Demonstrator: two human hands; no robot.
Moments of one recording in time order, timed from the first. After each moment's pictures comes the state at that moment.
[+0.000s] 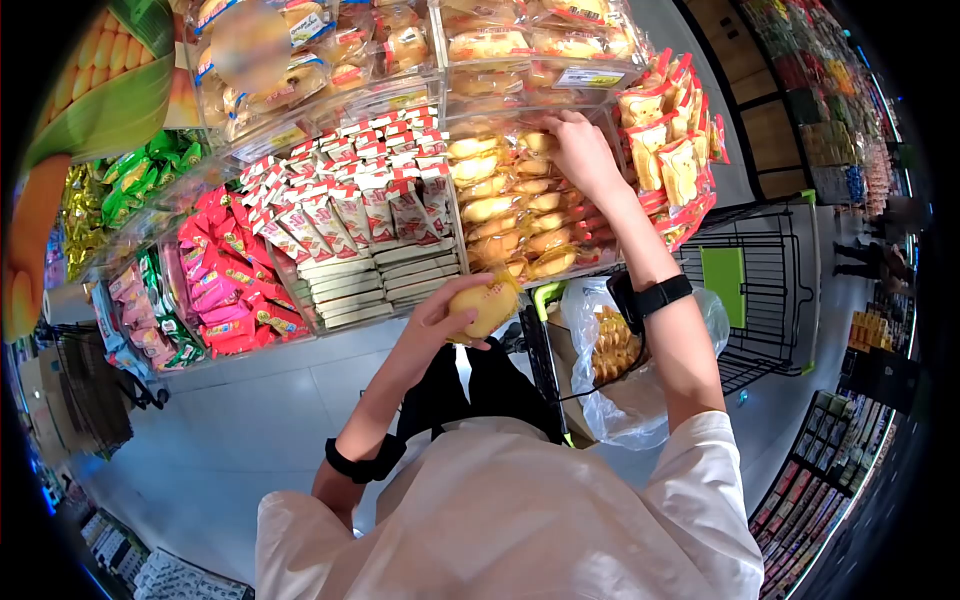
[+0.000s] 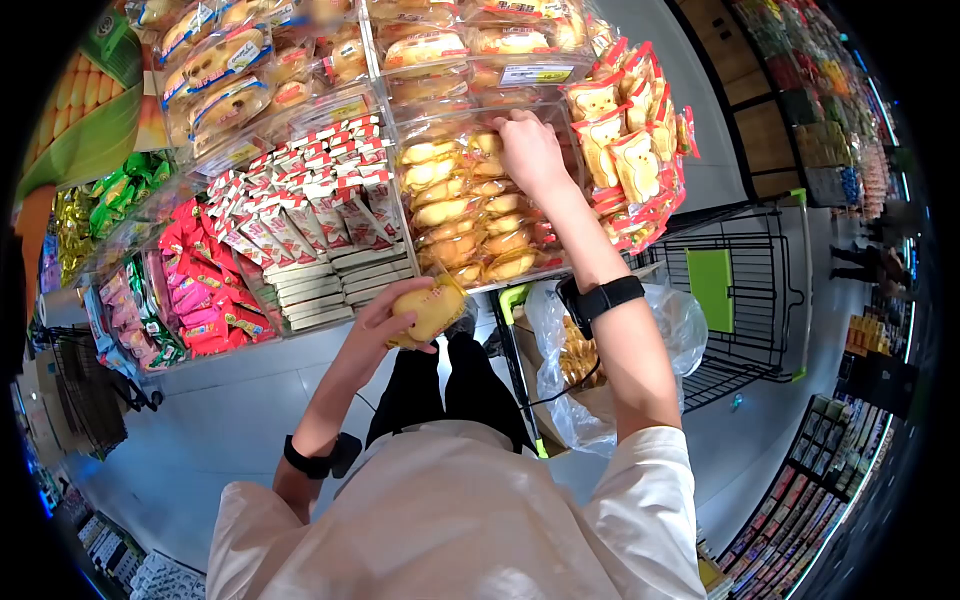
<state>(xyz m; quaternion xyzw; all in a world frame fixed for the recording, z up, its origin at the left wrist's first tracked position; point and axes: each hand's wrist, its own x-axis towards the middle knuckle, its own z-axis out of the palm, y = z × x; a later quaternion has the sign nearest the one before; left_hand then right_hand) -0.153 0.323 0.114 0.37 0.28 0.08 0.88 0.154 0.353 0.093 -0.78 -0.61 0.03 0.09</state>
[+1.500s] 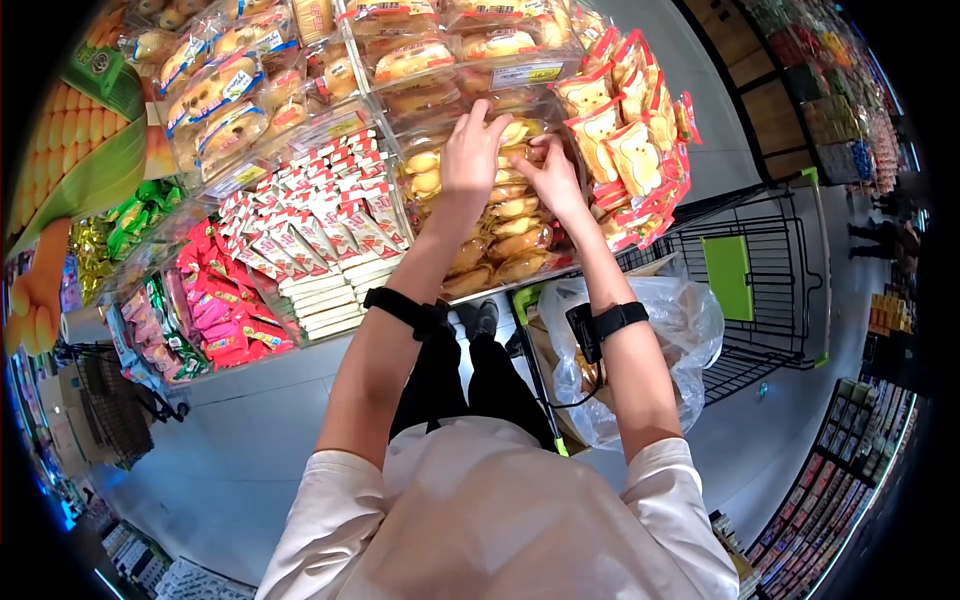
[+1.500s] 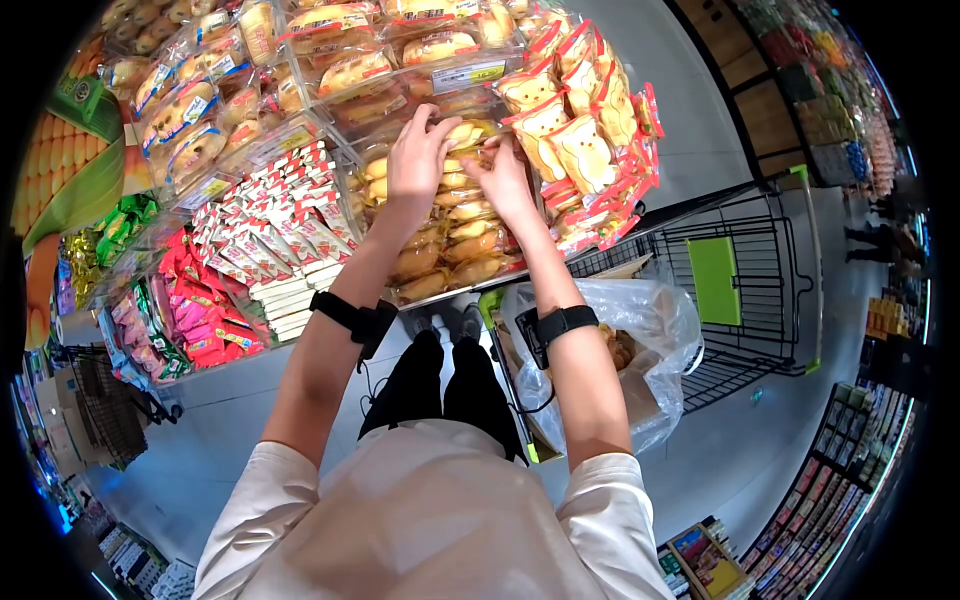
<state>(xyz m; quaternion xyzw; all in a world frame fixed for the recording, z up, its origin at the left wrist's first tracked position) 0.057 0.407 0.071 0.88 0.27 0.34 0.20 0.163 0.311 0.056 -0.80 -0.34 0.26 0.41</state>
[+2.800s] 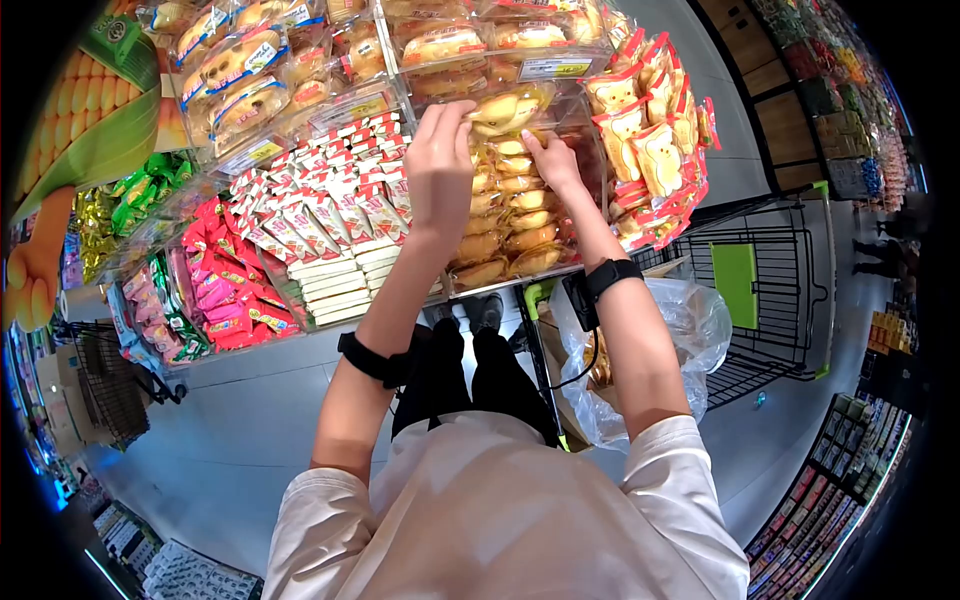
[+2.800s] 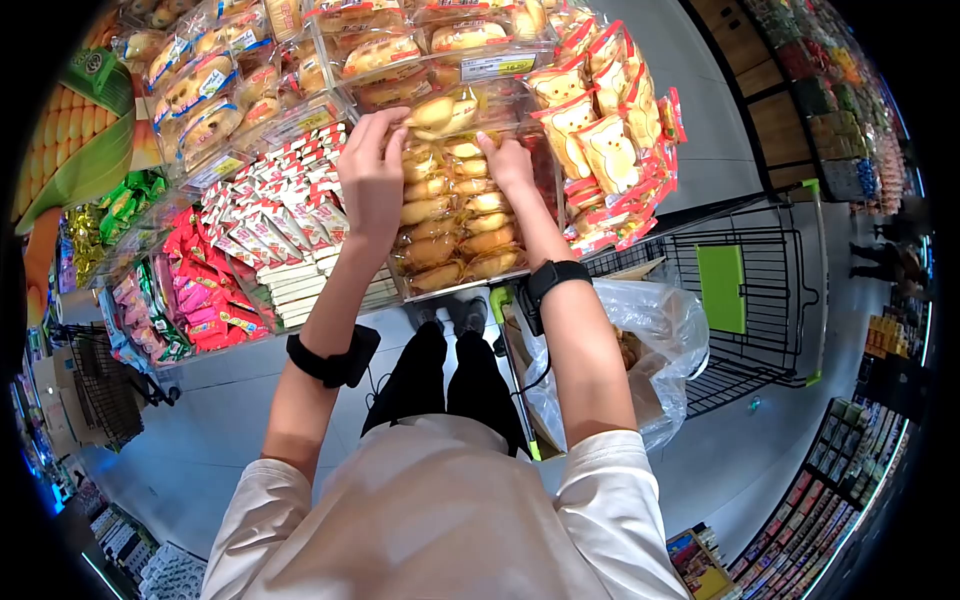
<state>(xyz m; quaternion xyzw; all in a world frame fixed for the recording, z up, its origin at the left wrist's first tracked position) -0.002 0.400 0.132 0.77 0.33 0.47 0.29 0.171 0.349 0.019 -0.87 -0.31 0.26 0.30</state>
